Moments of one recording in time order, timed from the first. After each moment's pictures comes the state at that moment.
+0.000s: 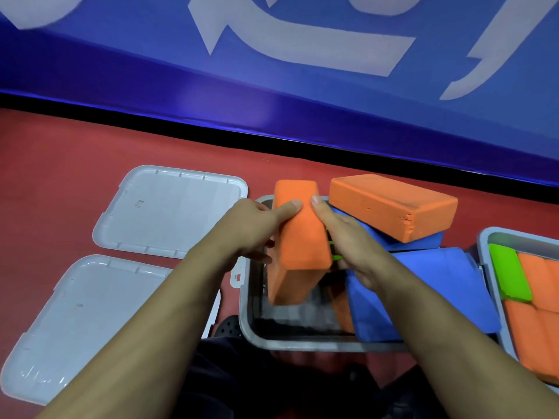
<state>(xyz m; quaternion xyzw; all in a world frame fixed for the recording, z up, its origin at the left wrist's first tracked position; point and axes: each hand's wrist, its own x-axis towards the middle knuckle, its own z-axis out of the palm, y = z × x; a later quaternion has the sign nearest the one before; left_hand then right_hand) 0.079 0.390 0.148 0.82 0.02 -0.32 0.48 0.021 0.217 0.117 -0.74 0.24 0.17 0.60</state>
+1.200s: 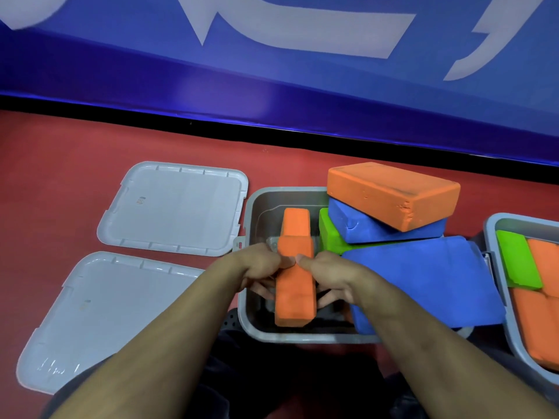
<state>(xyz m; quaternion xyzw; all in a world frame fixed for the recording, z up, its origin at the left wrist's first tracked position) 0.070 0.373 0.045 0.74 0.07 -0.52 0.42 0.008 0.220 0.035 -0.69 0.30 0.36 0.54</state>
